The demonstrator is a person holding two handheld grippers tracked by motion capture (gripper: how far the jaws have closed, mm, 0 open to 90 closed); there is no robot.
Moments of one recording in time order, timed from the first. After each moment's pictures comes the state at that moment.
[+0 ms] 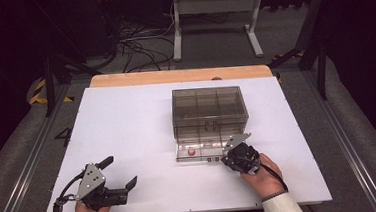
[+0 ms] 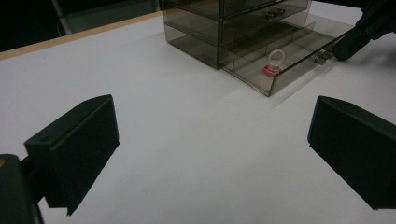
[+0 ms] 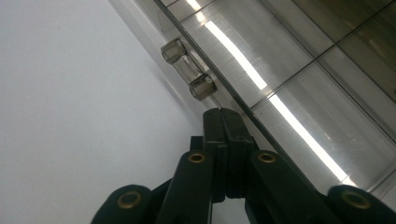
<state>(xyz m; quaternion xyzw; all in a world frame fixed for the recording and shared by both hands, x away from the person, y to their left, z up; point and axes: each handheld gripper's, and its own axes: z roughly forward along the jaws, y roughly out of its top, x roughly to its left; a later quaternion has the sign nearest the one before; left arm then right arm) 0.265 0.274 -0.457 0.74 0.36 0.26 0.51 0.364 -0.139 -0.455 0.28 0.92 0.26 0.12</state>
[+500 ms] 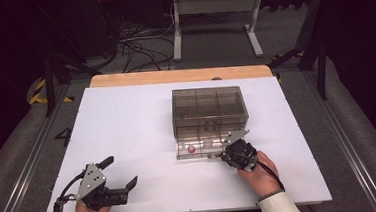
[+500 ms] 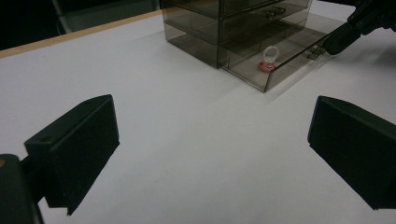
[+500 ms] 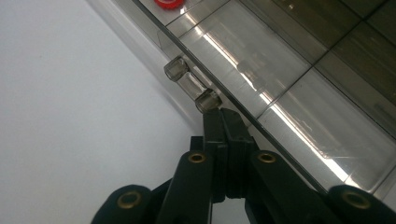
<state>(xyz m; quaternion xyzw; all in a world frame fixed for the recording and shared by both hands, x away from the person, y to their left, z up) 0.265 0.274 -0.457 0.74 0.35 0.26 0.50 0.372 -0.133 -0.453 0.30 0.91 0.27 0.14</state>
